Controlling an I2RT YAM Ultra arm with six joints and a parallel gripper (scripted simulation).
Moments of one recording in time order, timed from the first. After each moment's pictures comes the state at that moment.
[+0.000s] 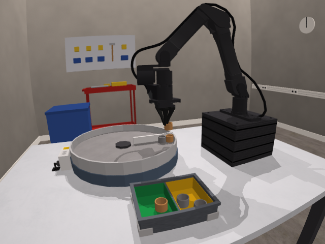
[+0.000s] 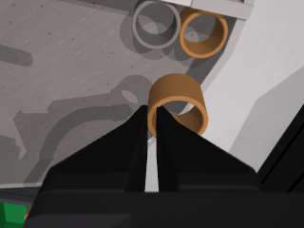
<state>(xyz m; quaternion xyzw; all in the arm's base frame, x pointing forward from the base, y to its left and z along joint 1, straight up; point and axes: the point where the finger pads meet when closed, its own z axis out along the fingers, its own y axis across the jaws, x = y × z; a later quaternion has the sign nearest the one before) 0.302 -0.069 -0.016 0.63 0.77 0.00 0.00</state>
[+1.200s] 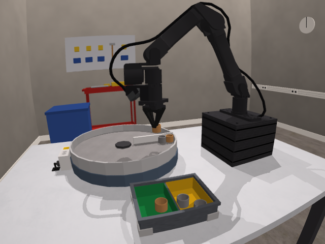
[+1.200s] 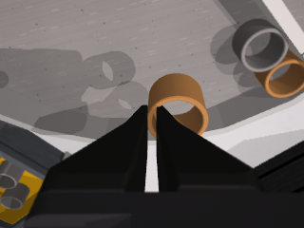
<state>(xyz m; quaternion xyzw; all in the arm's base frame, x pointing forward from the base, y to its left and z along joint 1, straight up) 0.353 -0.037 -0.011 0.39 0.92 0.00 0.00</state>
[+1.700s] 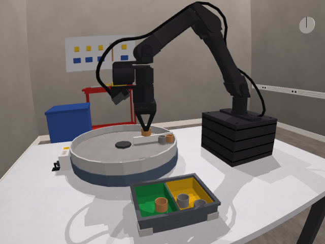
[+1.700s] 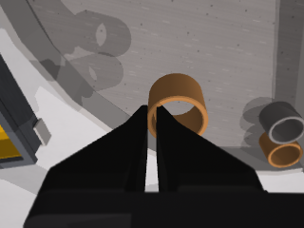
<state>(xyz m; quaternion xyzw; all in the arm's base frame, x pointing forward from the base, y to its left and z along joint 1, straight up) 0.394 0.001 -0.007 0.12 0.99 0.00 0.01</state>
